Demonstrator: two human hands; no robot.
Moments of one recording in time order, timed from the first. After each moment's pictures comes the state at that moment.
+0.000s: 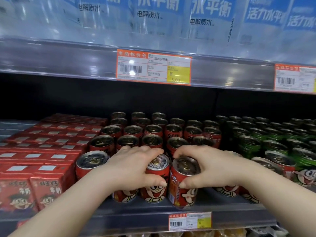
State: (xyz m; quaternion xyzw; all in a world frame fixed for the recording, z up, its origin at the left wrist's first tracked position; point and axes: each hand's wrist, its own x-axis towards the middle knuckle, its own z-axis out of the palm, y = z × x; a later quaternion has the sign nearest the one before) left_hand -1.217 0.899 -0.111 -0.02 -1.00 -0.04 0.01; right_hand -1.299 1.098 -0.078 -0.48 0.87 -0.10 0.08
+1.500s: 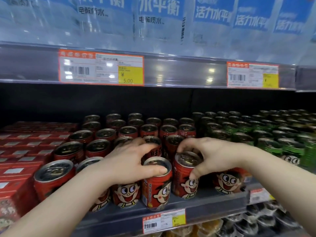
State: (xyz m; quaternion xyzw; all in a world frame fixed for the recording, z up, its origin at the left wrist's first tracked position) left_hand -1.250 0.936 -0.100 -0.05 -0.99 -0.12 0.02; right_hand -1.333 1.152 -0.067 -0.39 0.91 -0.07 0.10
